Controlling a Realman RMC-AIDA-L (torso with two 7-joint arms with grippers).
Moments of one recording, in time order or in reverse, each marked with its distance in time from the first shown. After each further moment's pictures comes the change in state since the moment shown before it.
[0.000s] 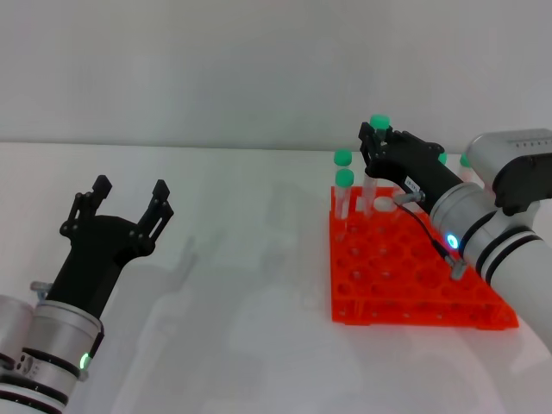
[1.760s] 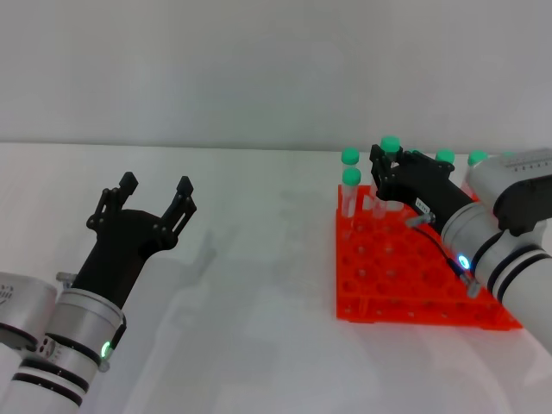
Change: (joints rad) left arm -0.038 -0.001 0.008 0.022 -0.001 -0.064 -0.025; right arm -0.033 0.000 -0.024 0.017 -0.007 0.015 -0.063
